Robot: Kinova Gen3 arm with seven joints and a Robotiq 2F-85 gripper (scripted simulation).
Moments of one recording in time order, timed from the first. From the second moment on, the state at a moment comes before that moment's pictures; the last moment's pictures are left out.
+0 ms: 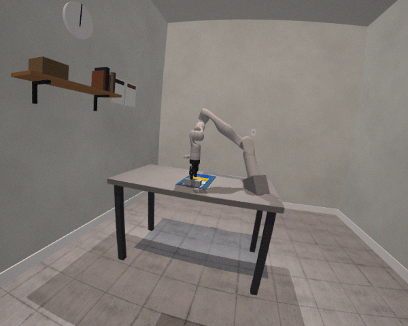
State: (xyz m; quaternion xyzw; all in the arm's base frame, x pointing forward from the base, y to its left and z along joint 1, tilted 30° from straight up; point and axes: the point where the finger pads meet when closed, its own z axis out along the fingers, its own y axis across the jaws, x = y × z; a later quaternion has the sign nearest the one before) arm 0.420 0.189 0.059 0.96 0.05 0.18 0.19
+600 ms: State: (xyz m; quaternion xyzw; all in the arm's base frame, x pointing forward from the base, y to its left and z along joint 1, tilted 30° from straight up) arm 0.423 0.186 0.052 0.96 0.05 0.18 0.19
